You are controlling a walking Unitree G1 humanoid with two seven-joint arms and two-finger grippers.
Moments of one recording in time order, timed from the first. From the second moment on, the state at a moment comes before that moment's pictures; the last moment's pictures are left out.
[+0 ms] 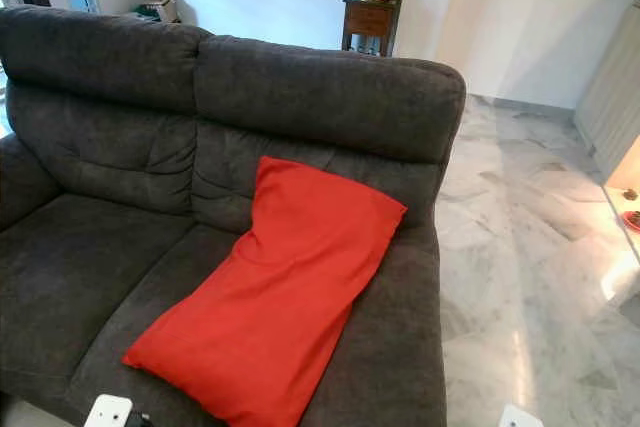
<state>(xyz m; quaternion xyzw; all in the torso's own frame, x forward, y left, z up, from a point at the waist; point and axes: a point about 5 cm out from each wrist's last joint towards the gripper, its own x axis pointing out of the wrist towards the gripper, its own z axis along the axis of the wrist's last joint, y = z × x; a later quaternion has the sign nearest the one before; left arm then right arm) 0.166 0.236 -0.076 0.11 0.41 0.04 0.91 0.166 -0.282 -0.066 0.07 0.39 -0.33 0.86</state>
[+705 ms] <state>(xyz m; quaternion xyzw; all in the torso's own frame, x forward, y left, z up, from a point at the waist) 0.162 0.232 -0.079 0.10 0.41 0.04 0.91 0.160 -0.248 -0.081 -0.03 0.45 -0.16 0.88</state>
